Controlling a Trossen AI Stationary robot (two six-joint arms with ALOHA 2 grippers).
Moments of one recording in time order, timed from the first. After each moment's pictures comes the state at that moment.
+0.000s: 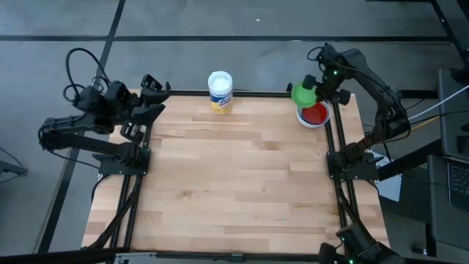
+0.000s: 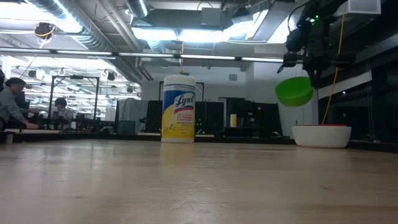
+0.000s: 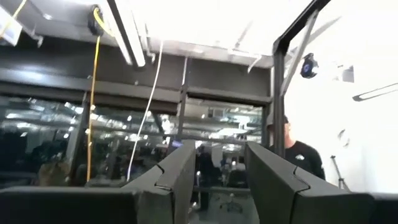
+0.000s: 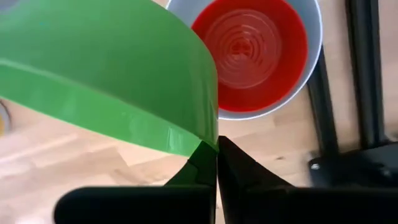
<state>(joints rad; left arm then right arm) 0.06 0.75 0.99 0.38 0.09 -0.18 -1.10 1.52 1.44 -1.45 -0.15 0.84</state>
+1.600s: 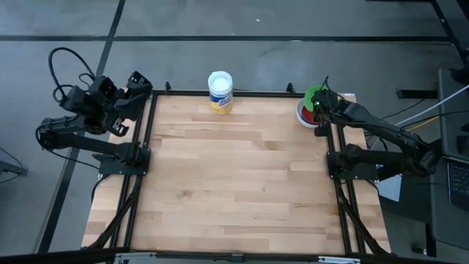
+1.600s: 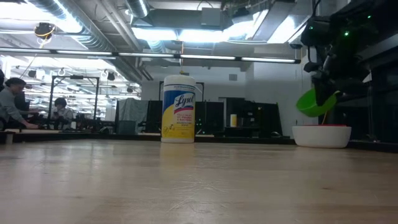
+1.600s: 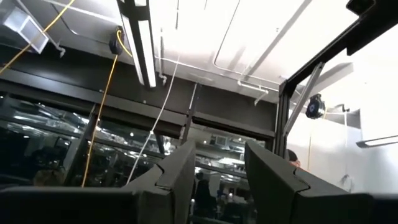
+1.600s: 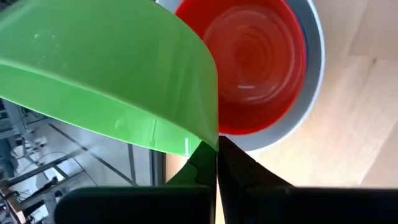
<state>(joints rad) 0.02 0.70 0.99 0.42 -0.03 -0.27 -0.72 0.97 0.69 -0.77 0.34 2.21</state>
